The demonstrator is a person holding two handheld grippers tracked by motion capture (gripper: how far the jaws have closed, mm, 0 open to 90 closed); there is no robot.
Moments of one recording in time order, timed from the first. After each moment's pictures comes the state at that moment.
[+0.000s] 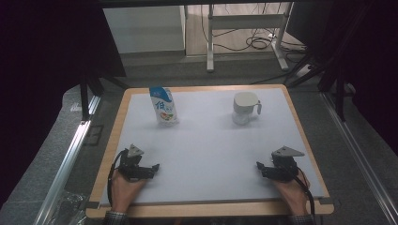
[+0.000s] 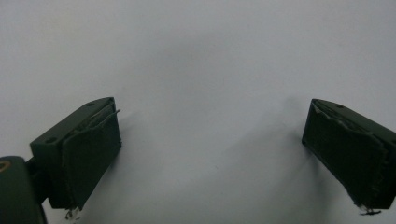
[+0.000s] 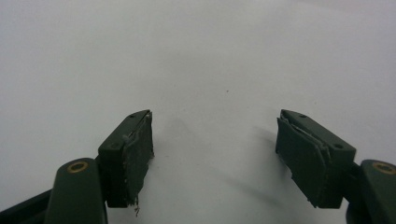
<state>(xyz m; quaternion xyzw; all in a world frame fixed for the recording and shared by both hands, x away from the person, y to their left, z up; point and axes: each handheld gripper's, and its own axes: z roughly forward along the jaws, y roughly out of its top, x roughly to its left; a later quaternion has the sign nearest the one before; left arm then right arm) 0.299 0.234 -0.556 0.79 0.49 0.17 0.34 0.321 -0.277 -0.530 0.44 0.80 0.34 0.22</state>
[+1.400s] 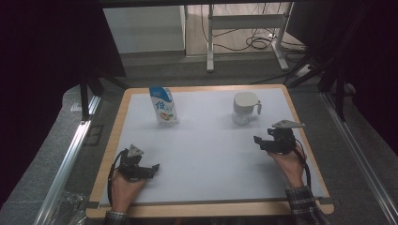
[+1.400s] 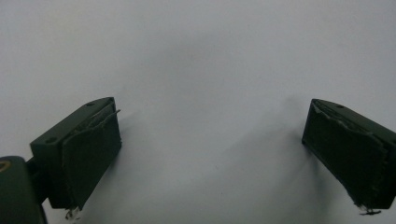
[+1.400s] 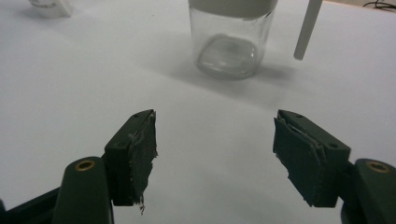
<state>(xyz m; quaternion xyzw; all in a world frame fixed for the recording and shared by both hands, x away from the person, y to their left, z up) 0.299 0.234 -0.556 0.79 0.49 0.17 0.34 0.387 -0.268 -0.481 0.43 0.78 0.40 0.21</state>
